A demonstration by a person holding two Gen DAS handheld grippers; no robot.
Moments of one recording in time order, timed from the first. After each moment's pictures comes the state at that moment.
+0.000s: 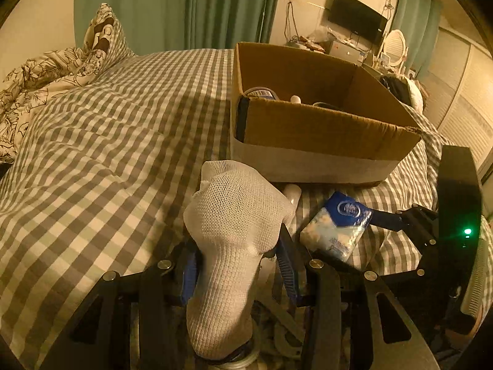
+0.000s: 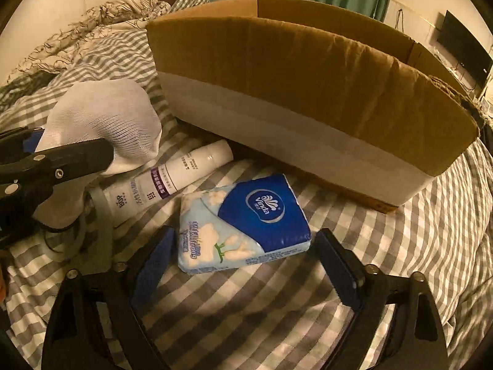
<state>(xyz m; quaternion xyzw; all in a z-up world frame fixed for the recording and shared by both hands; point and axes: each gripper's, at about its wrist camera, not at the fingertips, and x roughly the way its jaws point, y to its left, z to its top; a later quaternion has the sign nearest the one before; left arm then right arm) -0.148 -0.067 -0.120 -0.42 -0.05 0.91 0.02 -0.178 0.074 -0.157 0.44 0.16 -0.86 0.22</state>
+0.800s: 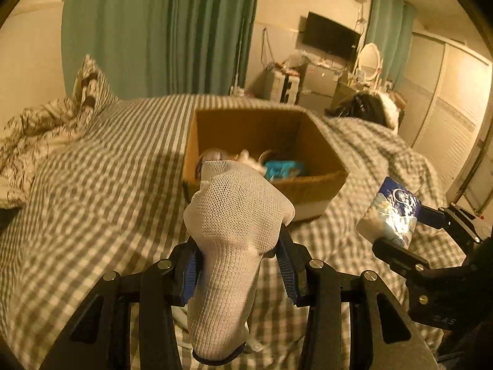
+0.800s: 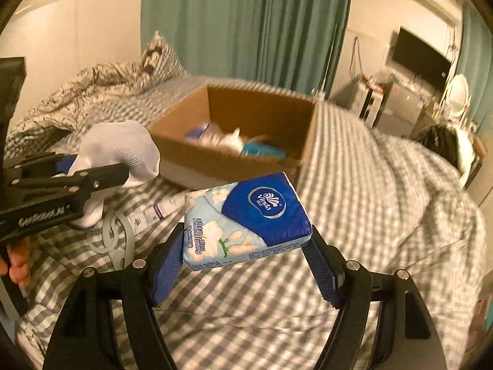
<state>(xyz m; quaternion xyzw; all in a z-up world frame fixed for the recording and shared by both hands) -0.119 -0.028 -0.025 -0.35 -0.04 0.93 0.06 -0.107 0.153 -0.026 0.34 0.12 -0.92 0.17</state>
